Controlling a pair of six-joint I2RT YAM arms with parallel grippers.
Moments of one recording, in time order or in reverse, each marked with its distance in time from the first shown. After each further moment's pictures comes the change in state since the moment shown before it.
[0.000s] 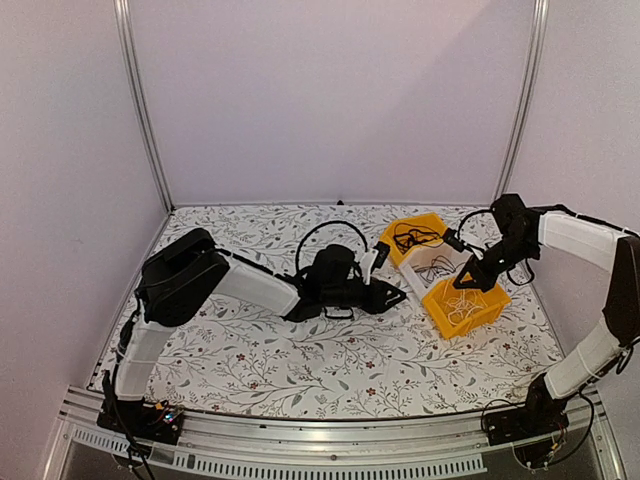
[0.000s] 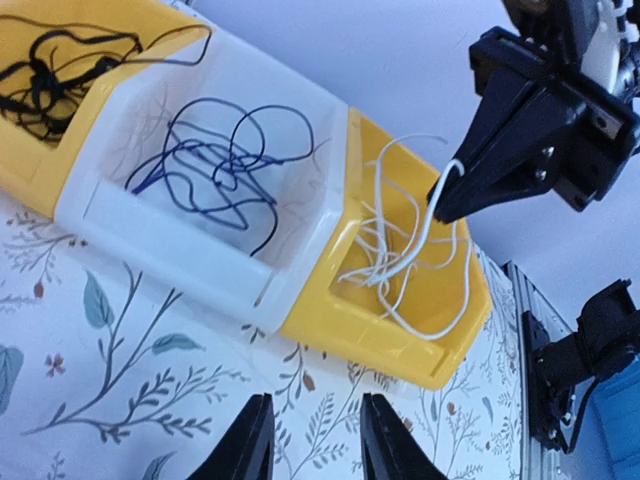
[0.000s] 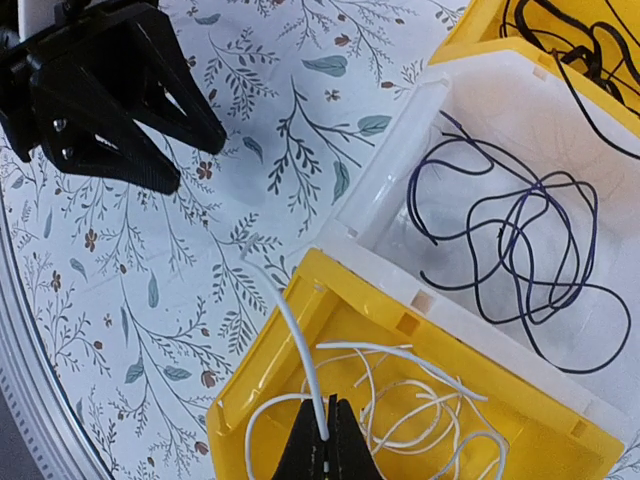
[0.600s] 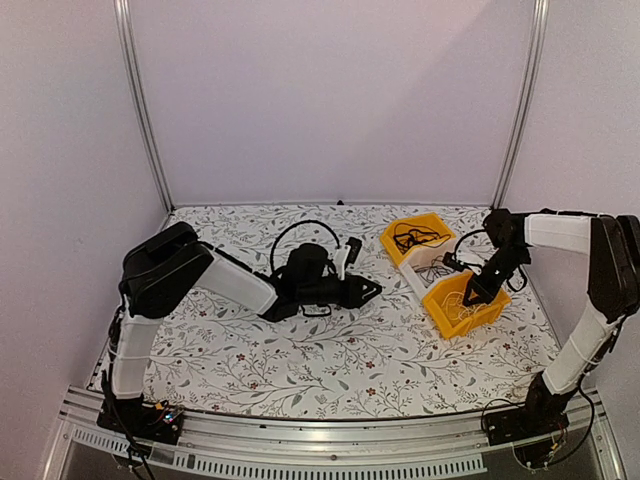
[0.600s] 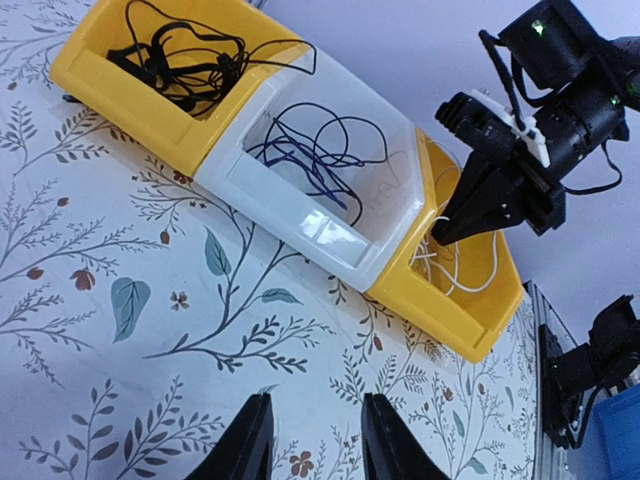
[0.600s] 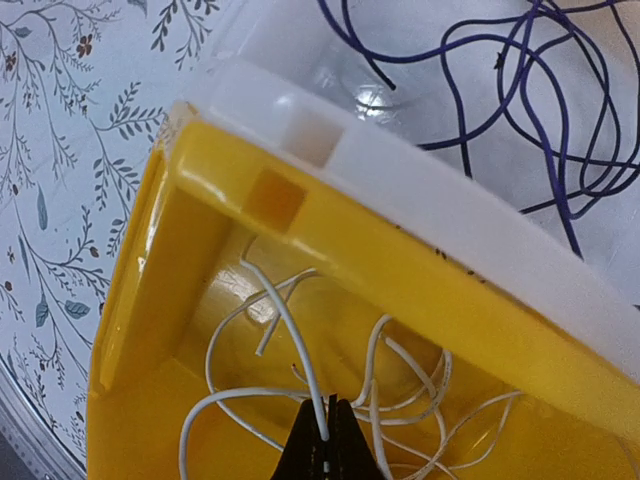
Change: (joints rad) left arm 0.074 -0.101 -0.240 0.113 -0.027 -0.040; right arm -0.038 0.149 -0.008 -0.063 0.215 -0.080
